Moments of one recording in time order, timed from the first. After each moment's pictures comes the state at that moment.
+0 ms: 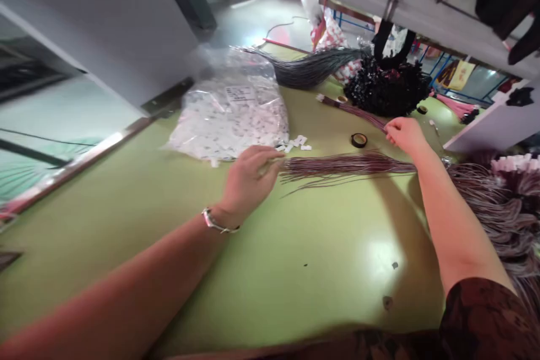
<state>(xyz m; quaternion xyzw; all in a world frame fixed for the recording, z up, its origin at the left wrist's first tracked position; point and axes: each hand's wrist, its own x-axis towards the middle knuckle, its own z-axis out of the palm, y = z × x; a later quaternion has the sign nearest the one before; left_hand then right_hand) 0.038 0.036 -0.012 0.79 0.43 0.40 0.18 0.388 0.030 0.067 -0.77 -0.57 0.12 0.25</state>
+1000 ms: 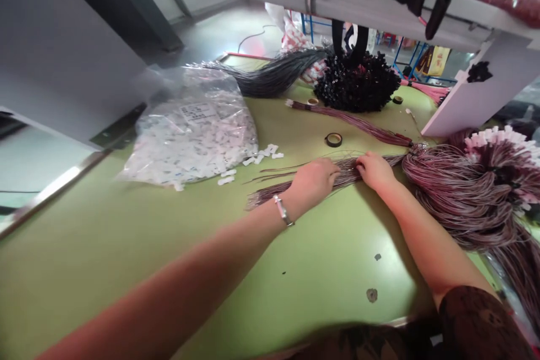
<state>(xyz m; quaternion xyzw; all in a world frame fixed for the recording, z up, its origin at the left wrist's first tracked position) 0.183 -0.002 0.027 0.92 0.34 0.12 0.19 0.368 -0.049 0.012 -0.76 -0.65 0.01 0.05</state>
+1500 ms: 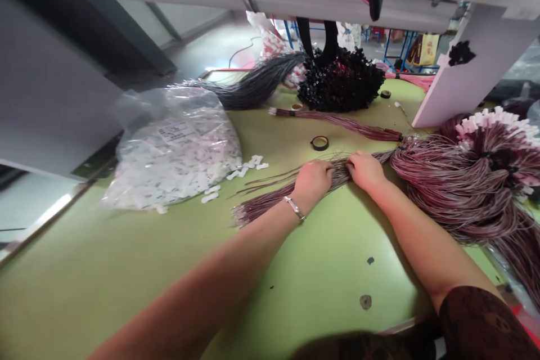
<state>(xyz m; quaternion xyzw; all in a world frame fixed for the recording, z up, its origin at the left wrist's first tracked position) 0.227 0.008 -0.001 0.89 0.41 0.13 0.17 0.371 -0.054 0.005 -0.77 -0.63 0.01 0.10</state>
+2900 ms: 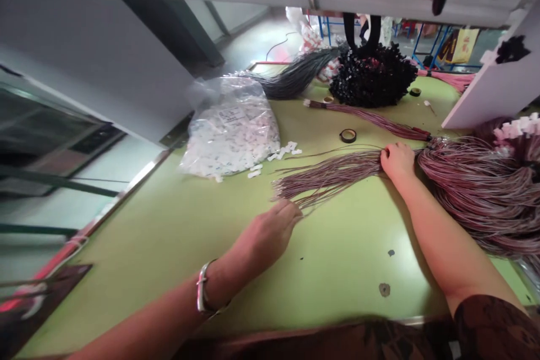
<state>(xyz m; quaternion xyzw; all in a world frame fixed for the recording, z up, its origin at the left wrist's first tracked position) 0.064 -0.065 0.019 0.89 0.42 0.06 0.19 0.396 -0.044 -0.014 -0.84 -0.53 -0.09 0.10</state>
